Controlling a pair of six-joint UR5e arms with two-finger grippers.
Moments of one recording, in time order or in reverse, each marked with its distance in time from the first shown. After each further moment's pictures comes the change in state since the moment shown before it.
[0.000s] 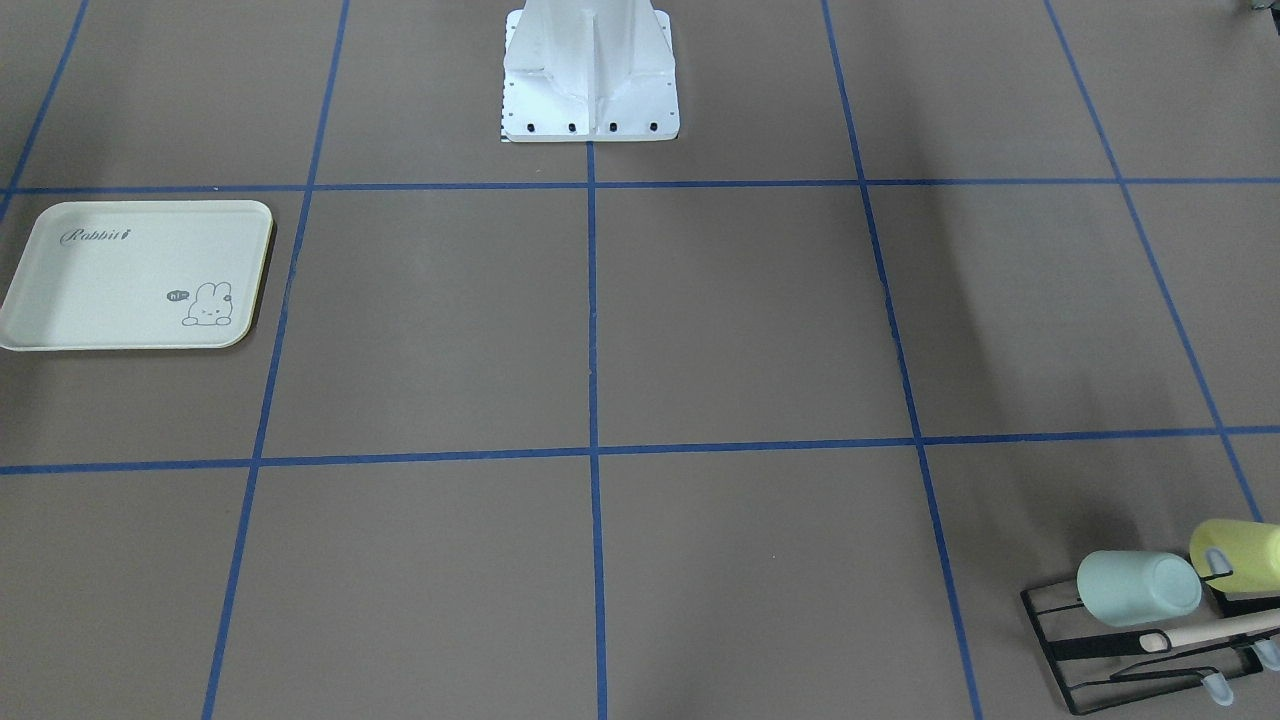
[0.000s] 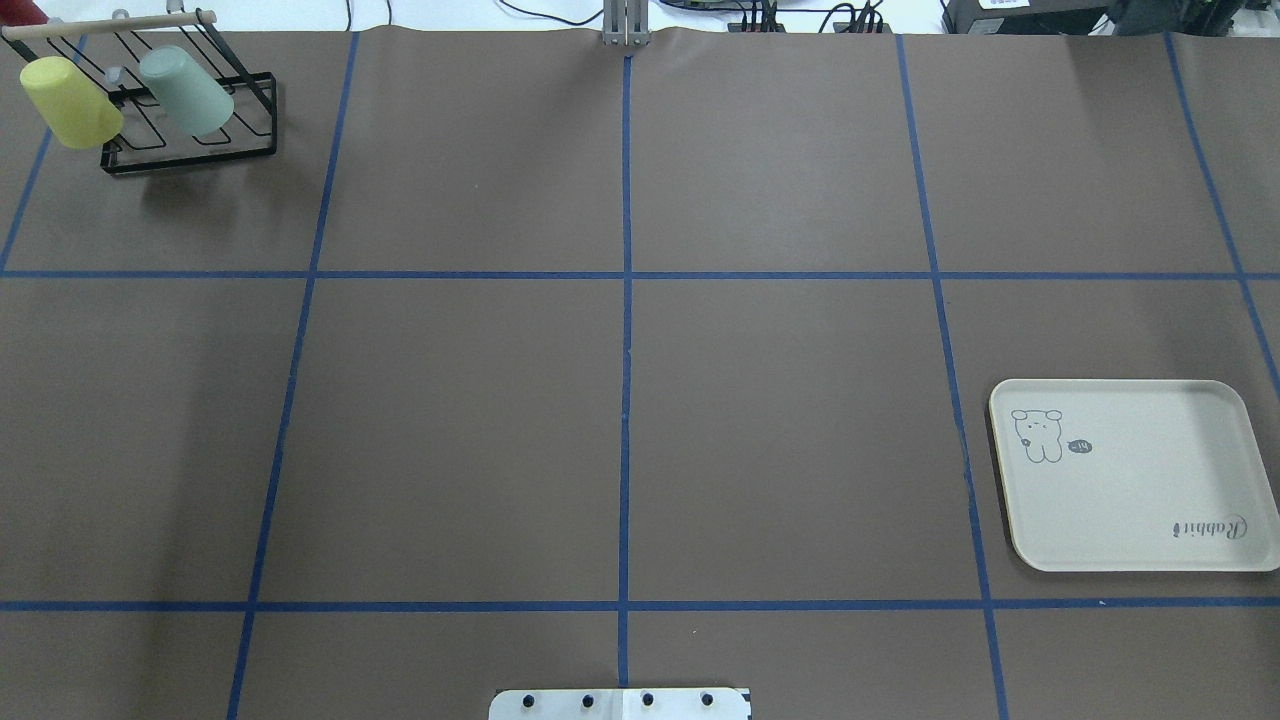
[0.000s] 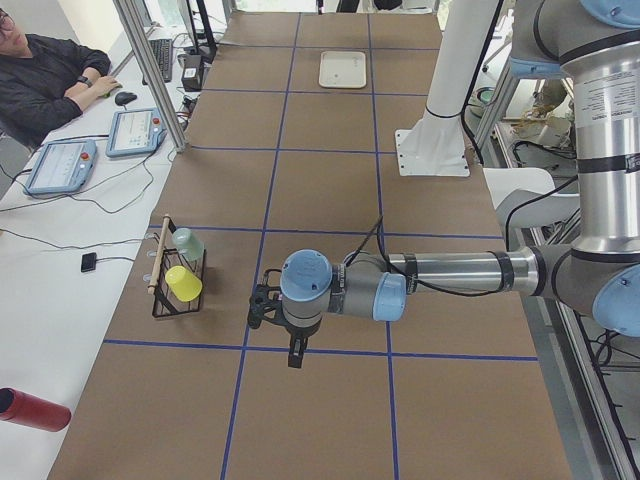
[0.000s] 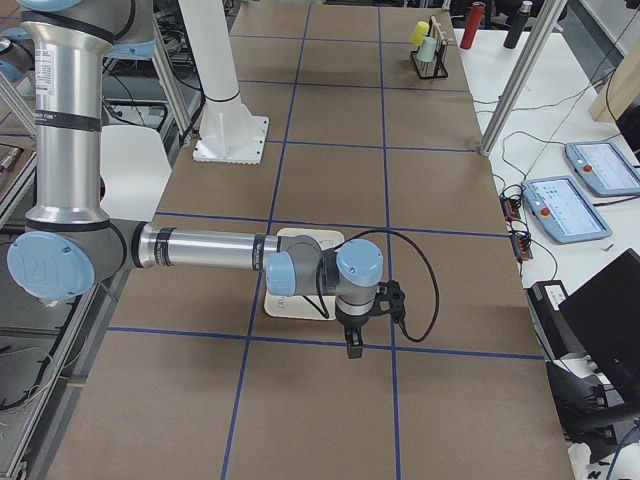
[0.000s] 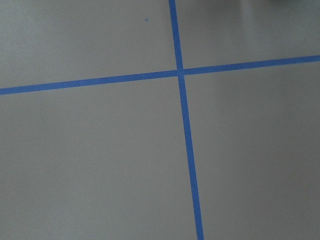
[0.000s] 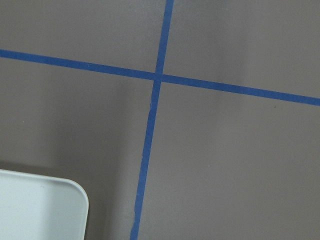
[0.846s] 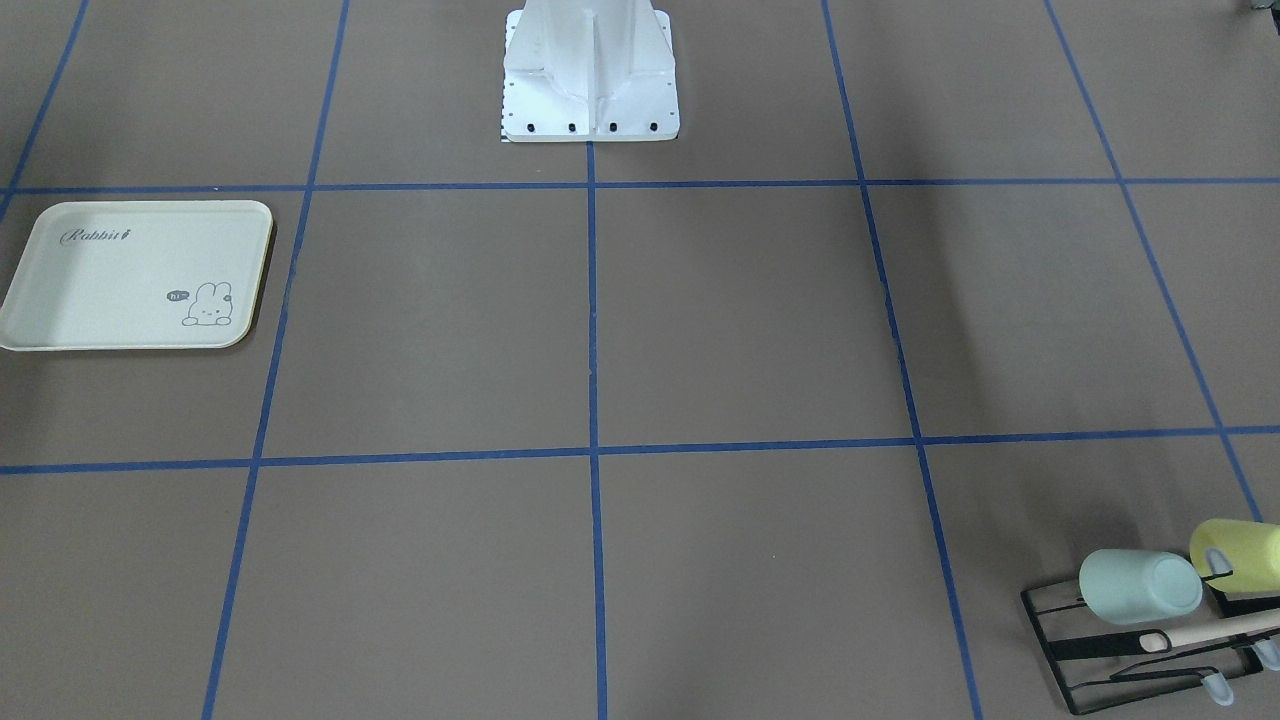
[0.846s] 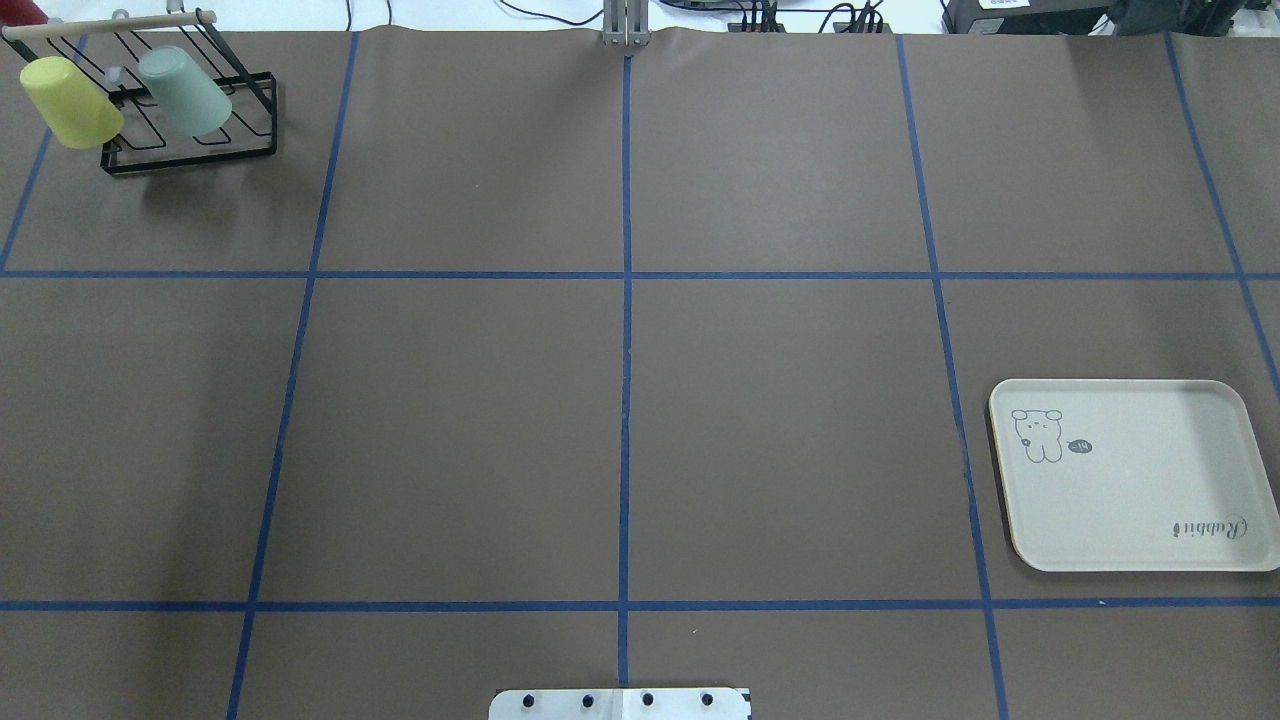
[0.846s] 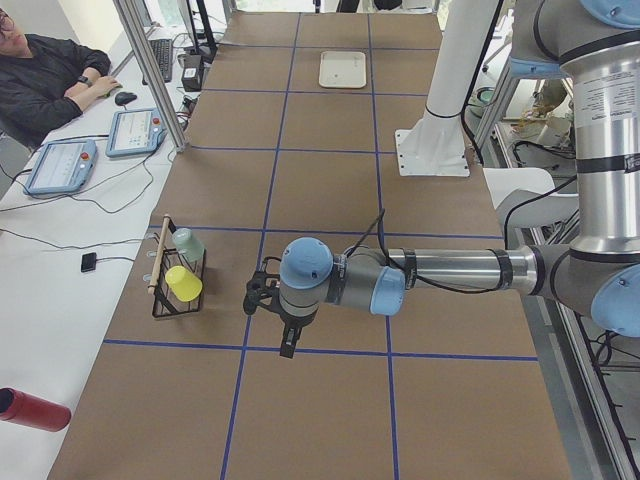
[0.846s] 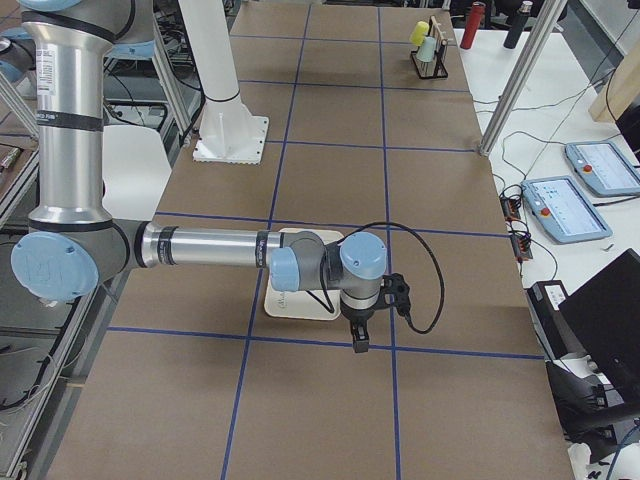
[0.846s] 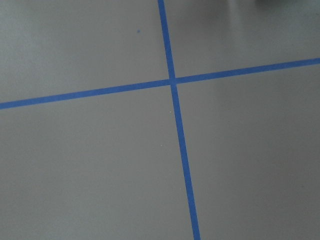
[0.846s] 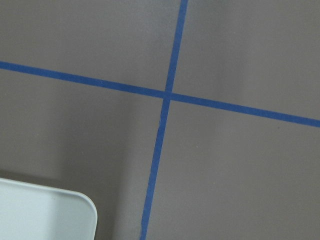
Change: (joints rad) left arm 0.000 -0.035 -0.024 -0.054 0.002 0.007; right arm 0.000 0.029 0.010 0.029 0.005 -0.001
